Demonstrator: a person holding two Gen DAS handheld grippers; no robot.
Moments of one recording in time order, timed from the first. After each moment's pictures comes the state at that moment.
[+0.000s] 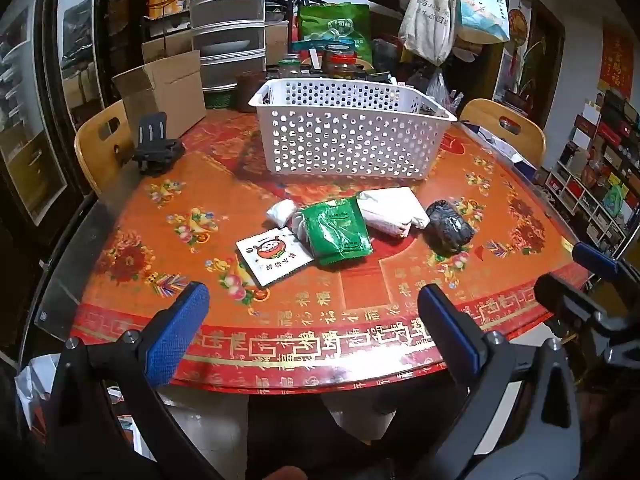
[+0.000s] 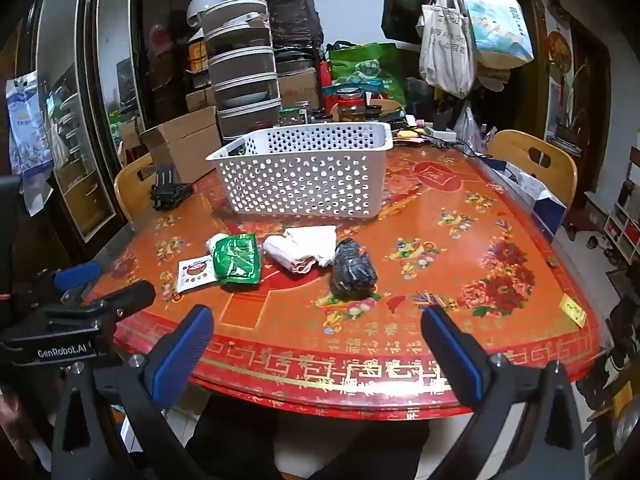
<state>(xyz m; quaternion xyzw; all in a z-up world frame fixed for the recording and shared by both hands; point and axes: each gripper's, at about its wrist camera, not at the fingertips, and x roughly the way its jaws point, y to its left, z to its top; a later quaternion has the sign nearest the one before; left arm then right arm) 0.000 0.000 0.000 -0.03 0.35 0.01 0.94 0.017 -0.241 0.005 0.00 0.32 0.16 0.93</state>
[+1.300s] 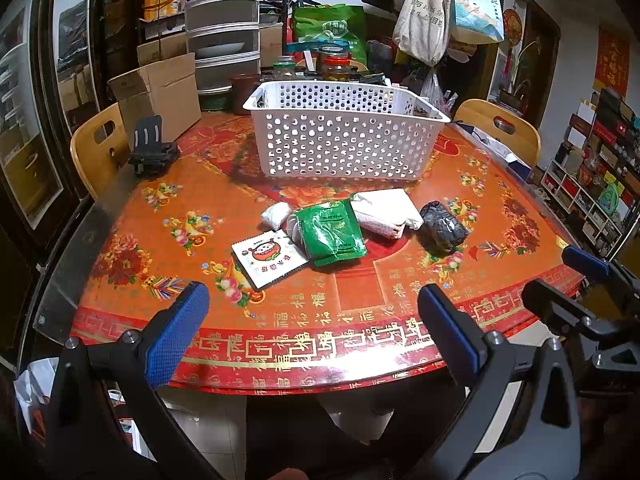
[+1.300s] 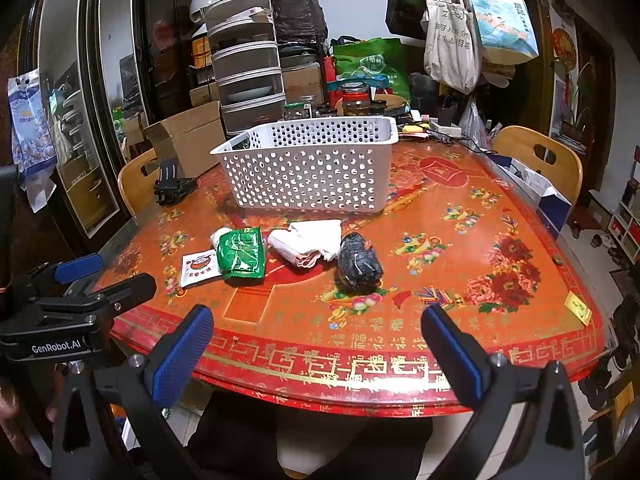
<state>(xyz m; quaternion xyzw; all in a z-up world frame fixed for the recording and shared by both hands) 0.000 -0.003 0.004 -0.03 0.35 0.00 0.94 0.018 -0.241 0.001 0.00 0.33 0.16 0.93</state>
